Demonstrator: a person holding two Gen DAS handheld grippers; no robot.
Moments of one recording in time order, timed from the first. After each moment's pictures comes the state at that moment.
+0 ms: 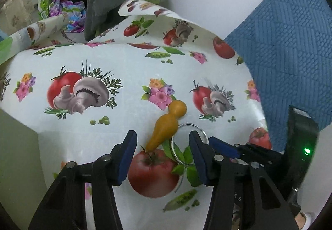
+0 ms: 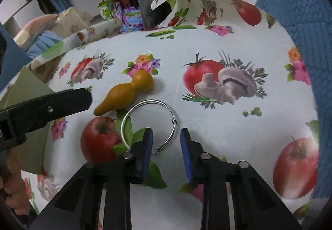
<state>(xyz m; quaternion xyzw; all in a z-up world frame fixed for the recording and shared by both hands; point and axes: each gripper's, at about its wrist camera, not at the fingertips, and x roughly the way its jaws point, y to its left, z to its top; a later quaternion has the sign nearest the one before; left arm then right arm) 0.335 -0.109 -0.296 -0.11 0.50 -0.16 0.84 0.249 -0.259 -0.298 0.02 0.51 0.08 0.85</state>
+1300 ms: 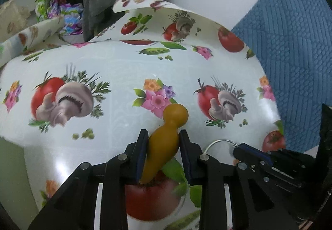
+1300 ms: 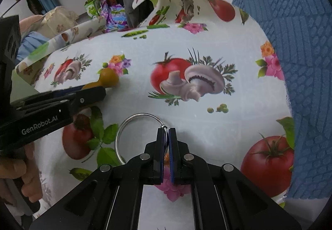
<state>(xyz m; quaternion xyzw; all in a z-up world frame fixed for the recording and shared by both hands) 0.352 -0.132 -0.314 -0.09 0.50 -0.15 0.85 0.246 -0.286 -0.288 0.00 0.52 0.03 0.85</state>
